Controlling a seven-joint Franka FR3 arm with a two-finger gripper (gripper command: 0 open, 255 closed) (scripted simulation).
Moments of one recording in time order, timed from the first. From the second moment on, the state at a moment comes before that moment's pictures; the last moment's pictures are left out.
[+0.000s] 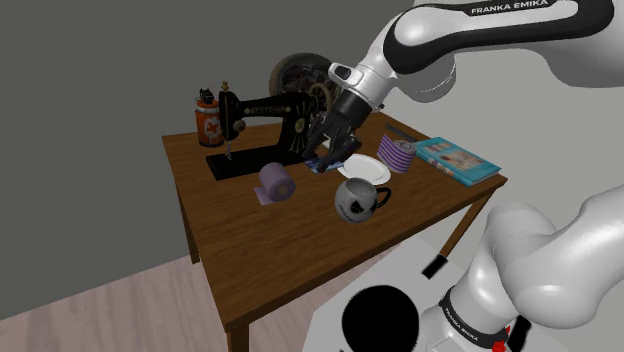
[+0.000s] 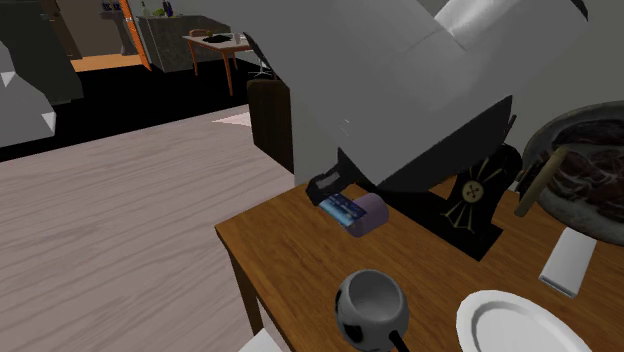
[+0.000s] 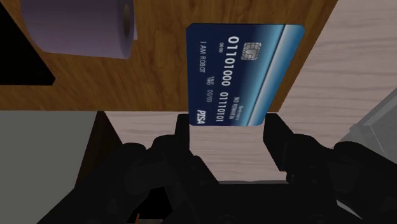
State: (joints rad) arm 0.50 -0.54 -0.26 -2.48 0.48 2.12 -1.44
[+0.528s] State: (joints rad) arm 0.37 -0.72 -0.38 -2.55 0.35 1.95 -1.53
